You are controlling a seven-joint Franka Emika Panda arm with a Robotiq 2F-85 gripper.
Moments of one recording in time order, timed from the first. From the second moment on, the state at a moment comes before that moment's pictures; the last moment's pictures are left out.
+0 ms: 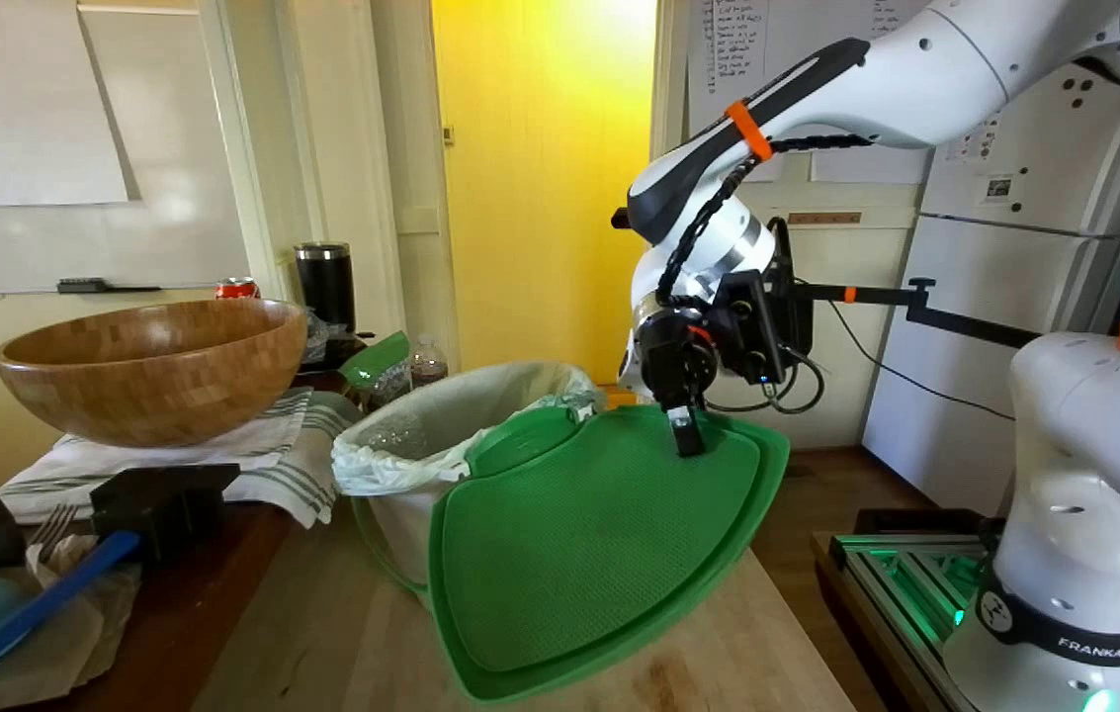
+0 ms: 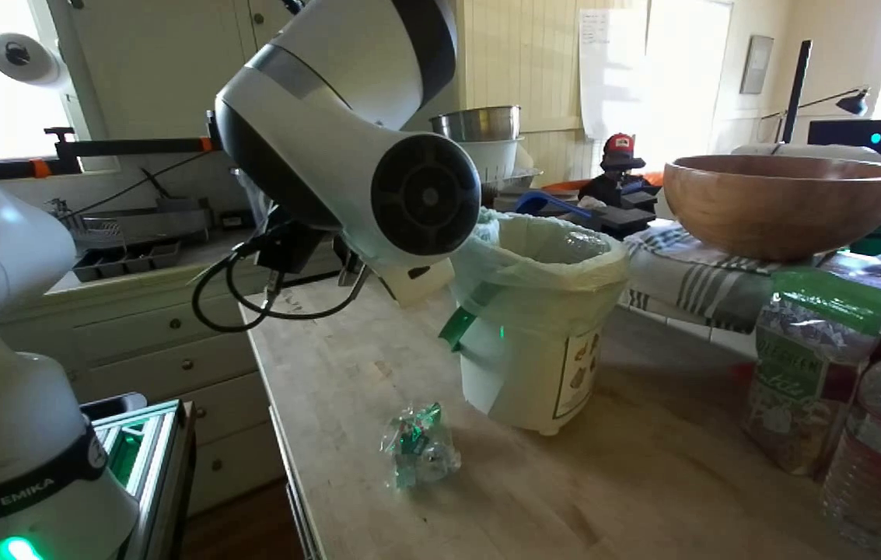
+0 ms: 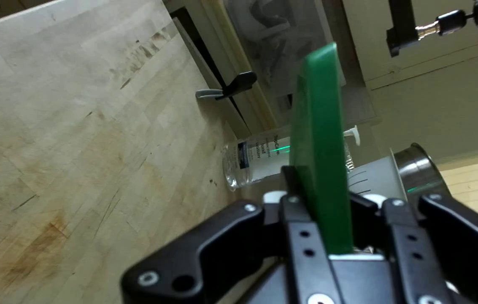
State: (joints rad) arm -0.26 -0.16 -0.28 -2.47 1.03 1.47 -0.44
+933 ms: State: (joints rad) arm -0.34 -0.05 -0.37 -2.43 1.09 1.18 -0.26
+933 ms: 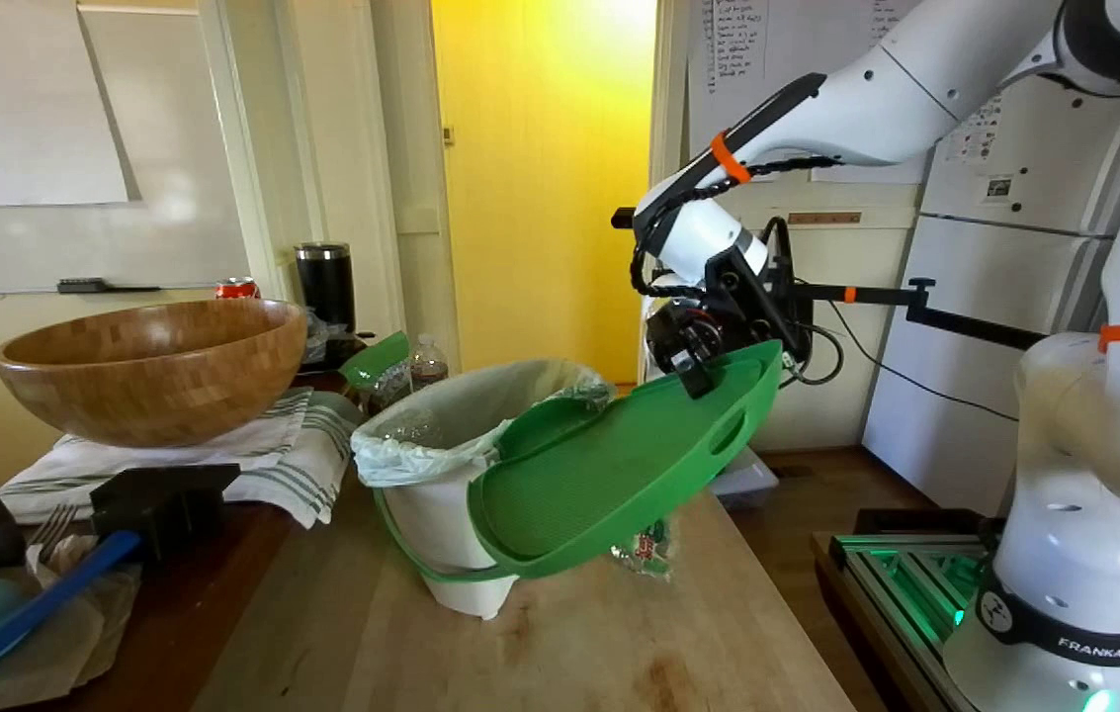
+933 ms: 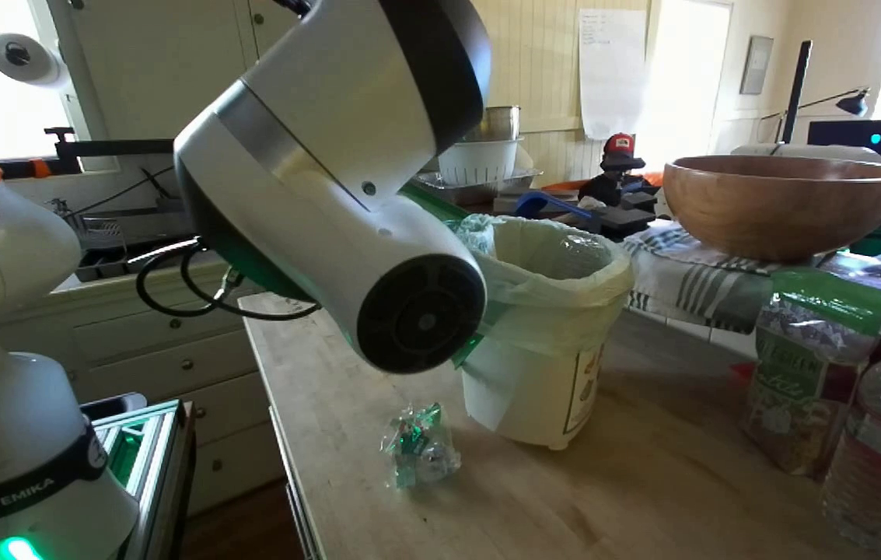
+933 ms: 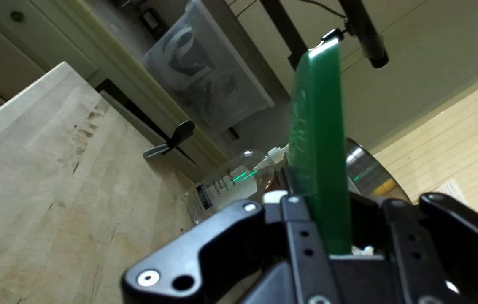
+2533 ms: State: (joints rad) arm -0.33 0.10 -0.33 -2.33 1.20 1.01 -0.05
